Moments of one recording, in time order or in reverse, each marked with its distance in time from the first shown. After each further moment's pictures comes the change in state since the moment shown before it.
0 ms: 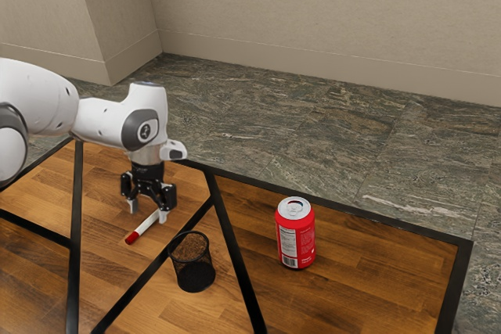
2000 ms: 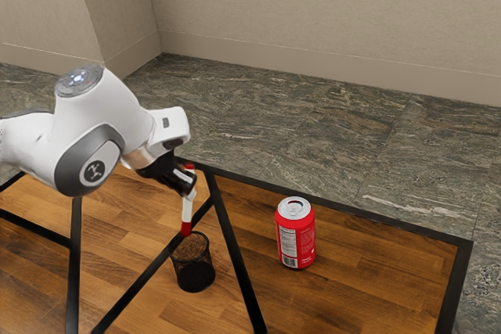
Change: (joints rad) arm 0.010 -0.875 -0.384 -0.711 -0.175 0.555 -0.119
